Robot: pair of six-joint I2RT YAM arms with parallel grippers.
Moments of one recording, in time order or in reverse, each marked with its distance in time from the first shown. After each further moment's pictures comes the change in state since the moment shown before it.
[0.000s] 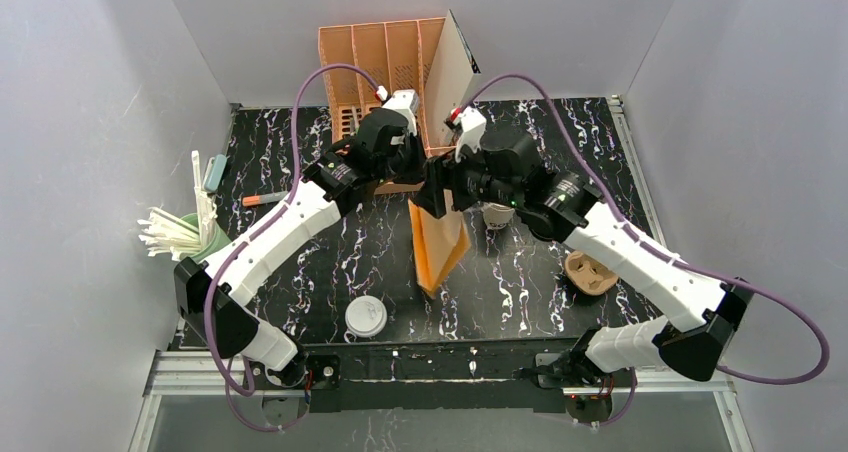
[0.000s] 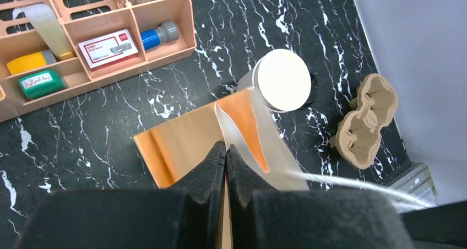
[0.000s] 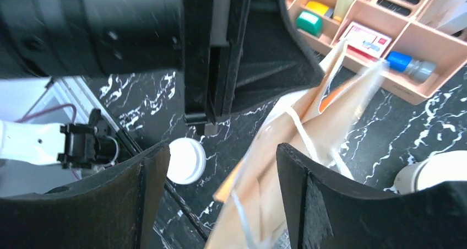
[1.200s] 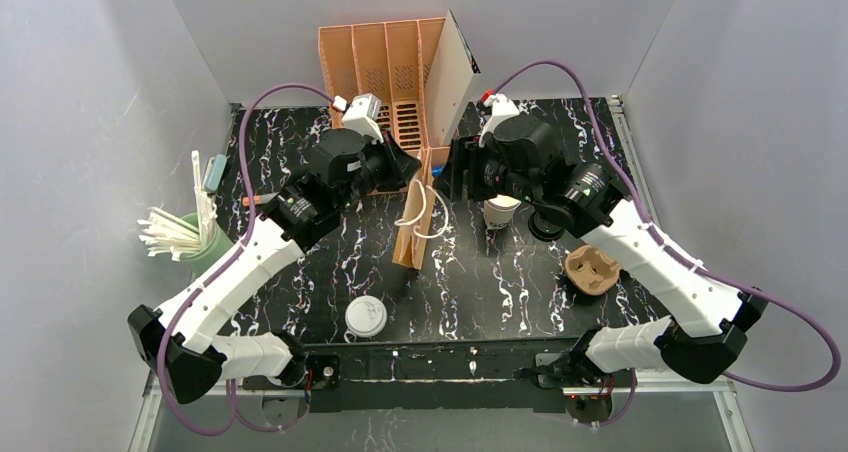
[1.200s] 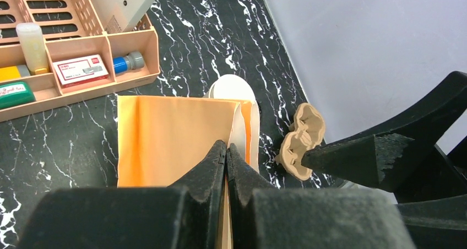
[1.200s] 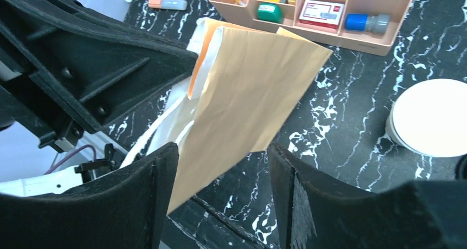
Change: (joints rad) left arm 0.001 -0.263 -0.204 0.199 0.025 -0.115; right arm -0.003 -0.015 0.188 -0.256 0.200 0.215
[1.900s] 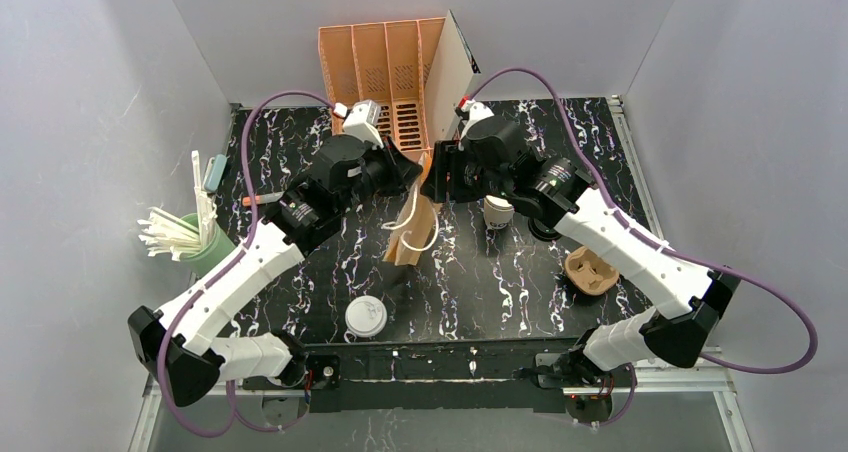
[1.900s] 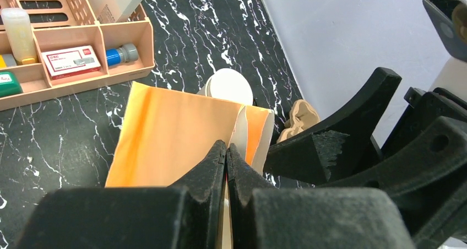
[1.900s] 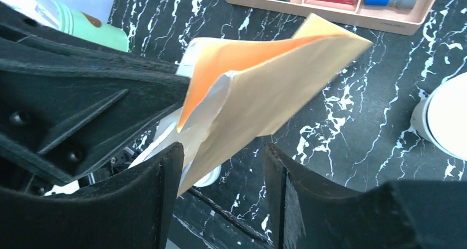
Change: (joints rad) left arm 0.000 -0.020 -0.059 0.045 0.019 -0.035; right arm 0.000 0.103 -0.011 0.042 -0.050 0.057
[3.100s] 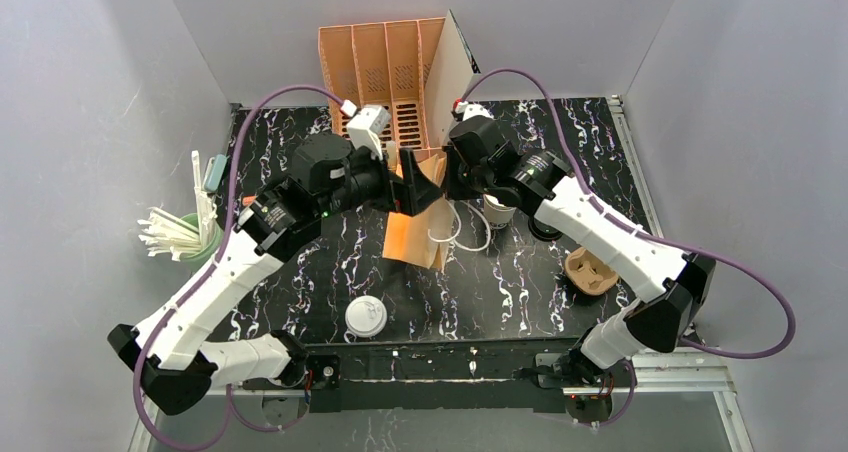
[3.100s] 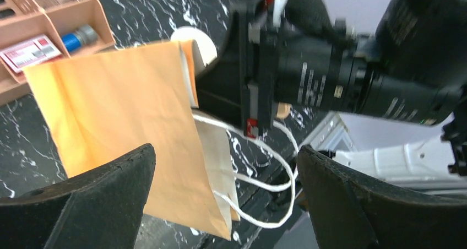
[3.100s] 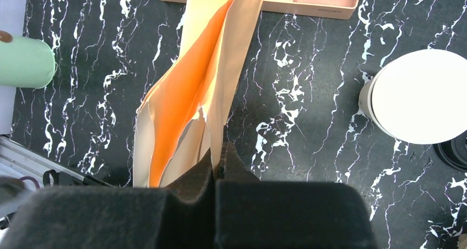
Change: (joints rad) left arm -0.021 -0.060 0.147 -0.229 0.198 0.137; right arm -0.012 0.101 0.044 -0.097 0.159 -0.006
